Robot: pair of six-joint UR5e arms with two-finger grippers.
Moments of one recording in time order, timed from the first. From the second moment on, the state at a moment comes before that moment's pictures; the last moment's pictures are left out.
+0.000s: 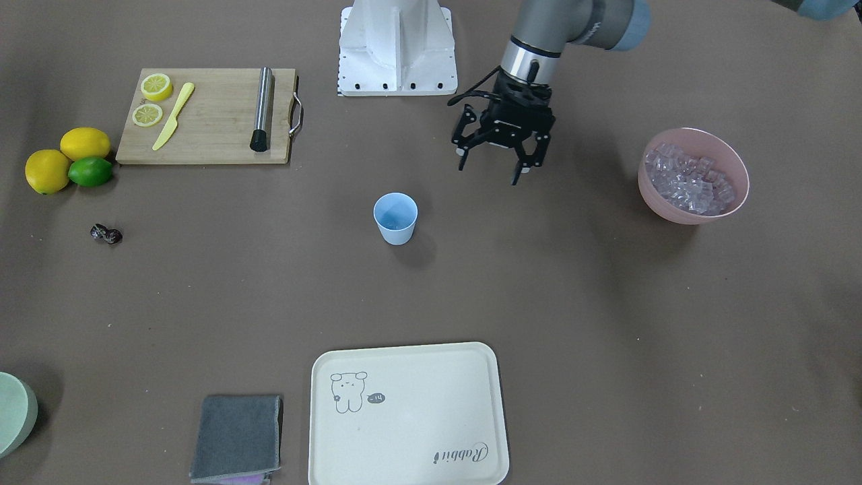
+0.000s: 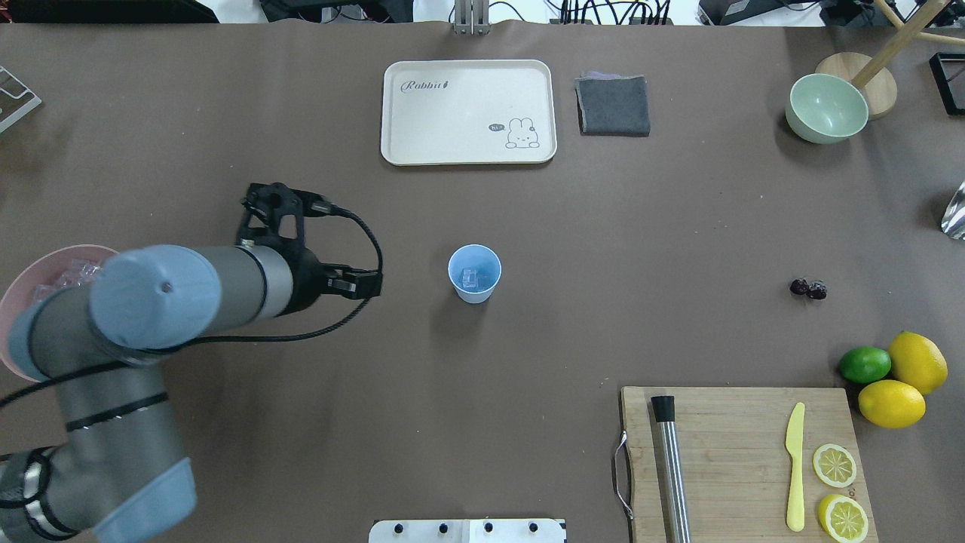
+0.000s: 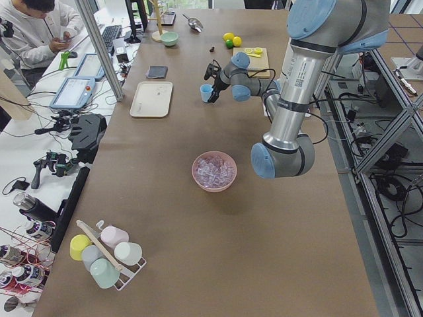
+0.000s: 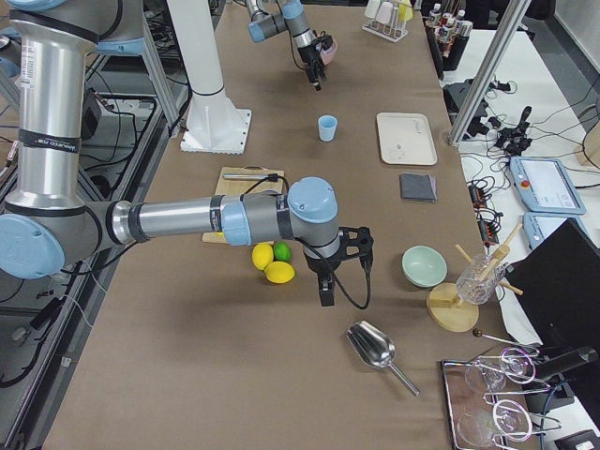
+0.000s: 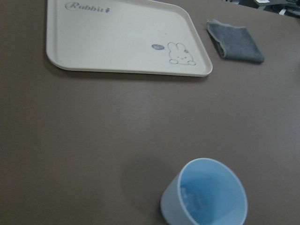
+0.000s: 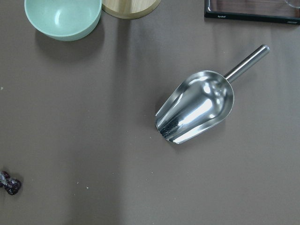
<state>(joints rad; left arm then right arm) -0.51 -1.88 -2.02 -1.90 -1.61 -1.02 1.60 -1.72 1.87 -1.51 2.30 0.07</state>
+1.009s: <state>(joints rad) -0.87 -1.28 -1.94 -2.40 -2.00 -0.40 1.60 -1.72 1.87 -1.51 2.30 0.07</state>
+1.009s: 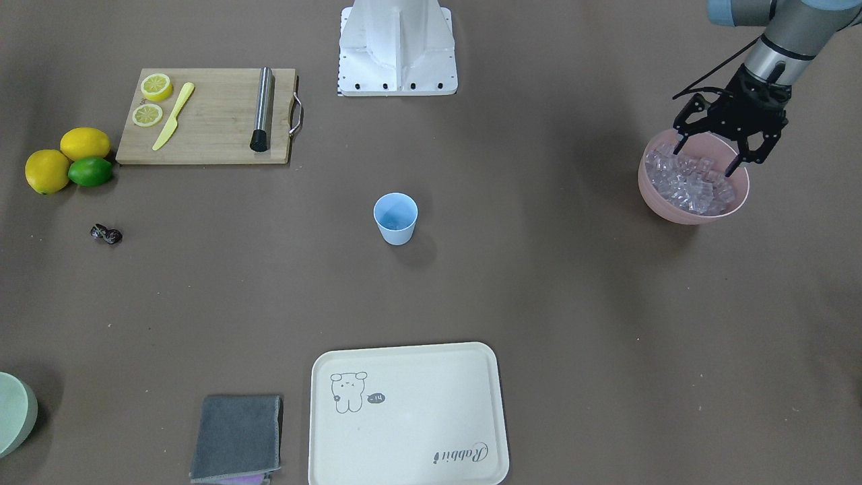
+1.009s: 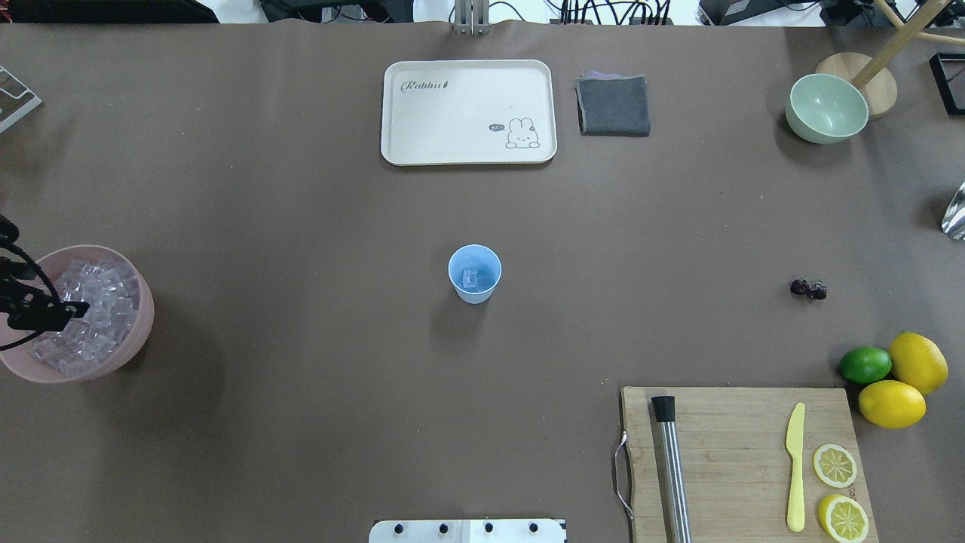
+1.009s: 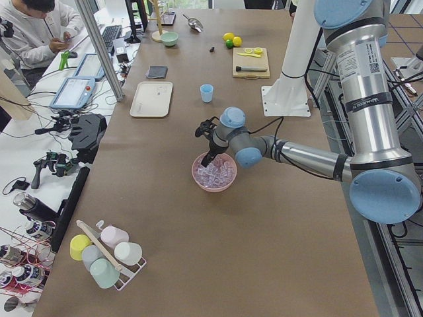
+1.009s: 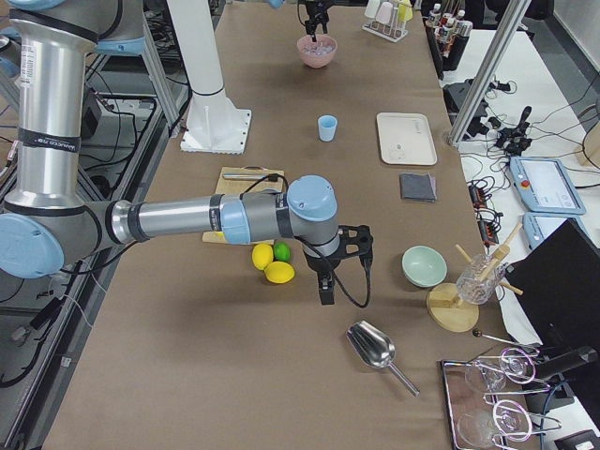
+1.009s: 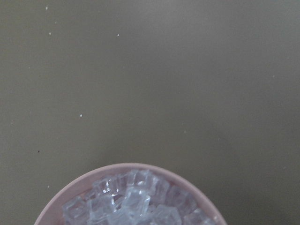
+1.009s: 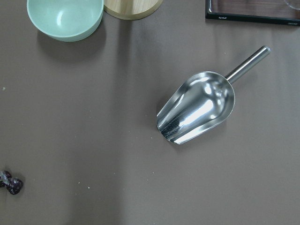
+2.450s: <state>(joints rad) -0.80 -1.20 -1.86 -2.47 -1.98 -0.10 1.60 -1.72 1.87 -1.51 2.30 0.07</state>
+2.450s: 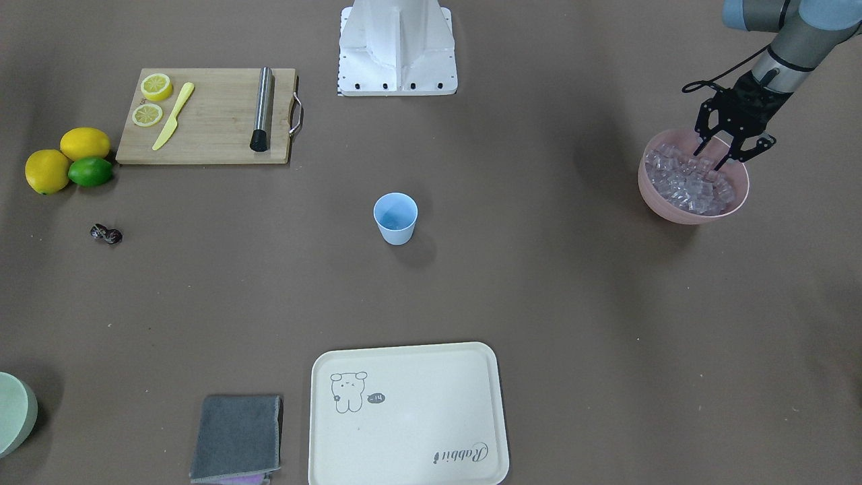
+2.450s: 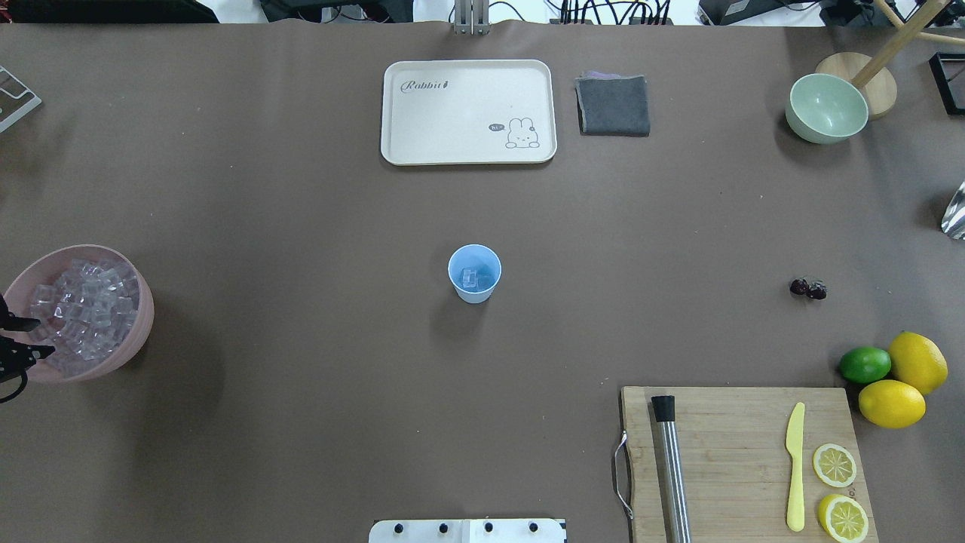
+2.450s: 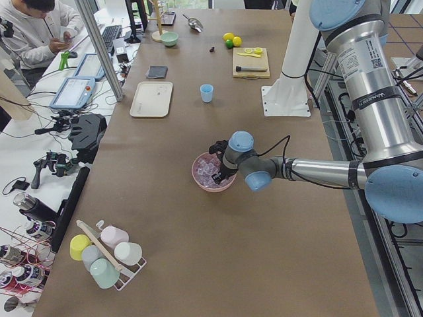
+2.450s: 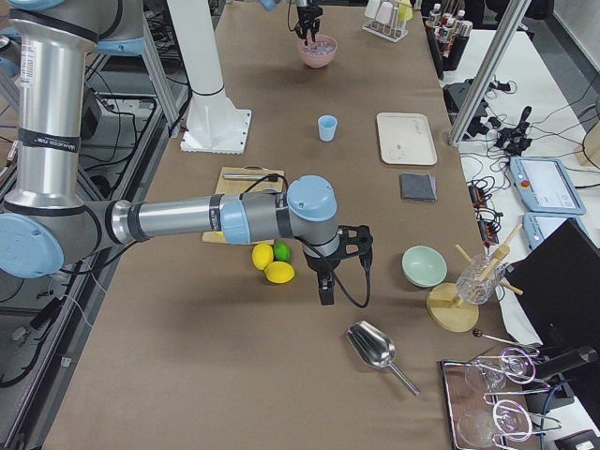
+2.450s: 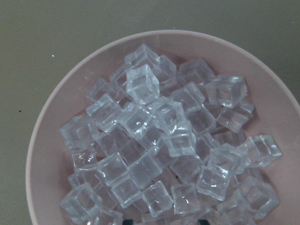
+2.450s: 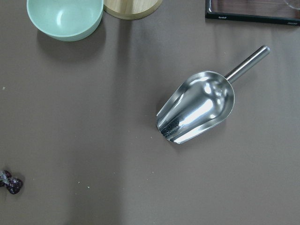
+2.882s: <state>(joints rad) -0.78 -1.20 -1.84 -2.47 -1.95 -0.10 1.60 -1.72 1.87 -1.51 2.30 0.07</state>
